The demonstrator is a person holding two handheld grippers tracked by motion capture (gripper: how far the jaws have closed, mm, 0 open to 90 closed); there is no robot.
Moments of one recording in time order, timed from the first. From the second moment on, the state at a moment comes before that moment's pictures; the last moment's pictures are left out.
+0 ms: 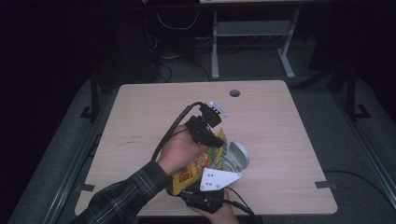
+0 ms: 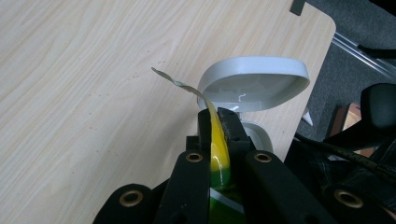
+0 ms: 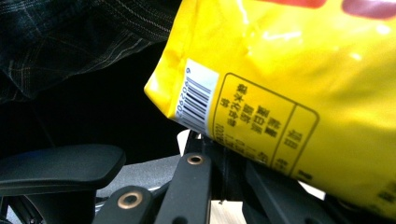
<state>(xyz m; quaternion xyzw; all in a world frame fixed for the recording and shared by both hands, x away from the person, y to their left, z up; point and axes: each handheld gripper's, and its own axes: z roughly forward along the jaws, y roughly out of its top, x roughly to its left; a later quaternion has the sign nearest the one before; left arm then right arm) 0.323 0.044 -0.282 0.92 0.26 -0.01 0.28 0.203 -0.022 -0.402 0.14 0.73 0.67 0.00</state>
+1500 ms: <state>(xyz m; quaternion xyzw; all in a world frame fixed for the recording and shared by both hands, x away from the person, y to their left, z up) 0.323 0.040 -0.289 0.93 0.26 -0.01 0.27 0.202 -0.021 -0.403 0.14 0.73 0.67 0.00</state>
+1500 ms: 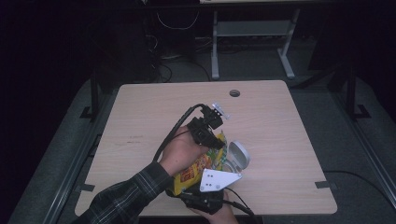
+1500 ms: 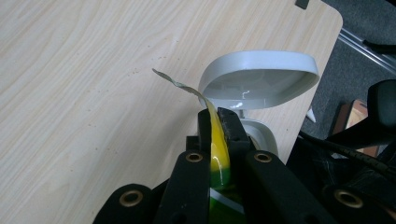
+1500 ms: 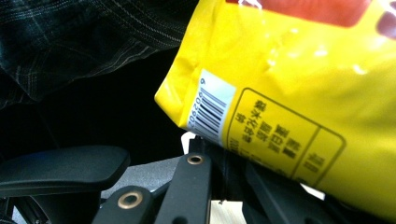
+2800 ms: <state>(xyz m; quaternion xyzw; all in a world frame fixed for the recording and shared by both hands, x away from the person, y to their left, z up) 0.318 0.058 -0.284 0.92 0.25 -0.02 0.32 0.204 -0.015 -0.410 0.13 0.74 0.65 -0.01</state>
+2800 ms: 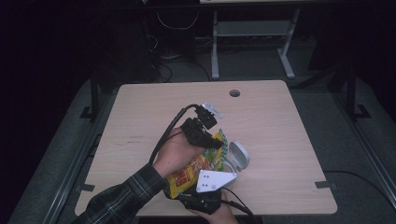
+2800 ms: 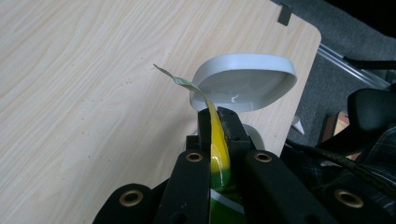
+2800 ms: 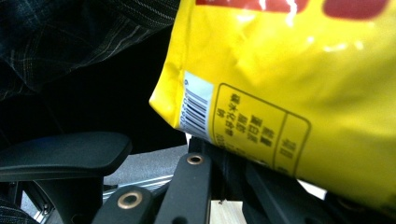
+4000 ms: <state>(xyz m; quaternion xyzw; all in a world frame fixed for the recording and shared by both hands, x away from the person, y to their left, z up) 0.300 0.122 -0.258 0.88 0.24 -0.04 0.41 0.212 -0.008 -0.425 0.15 0.77 0.62 -0.02</state>
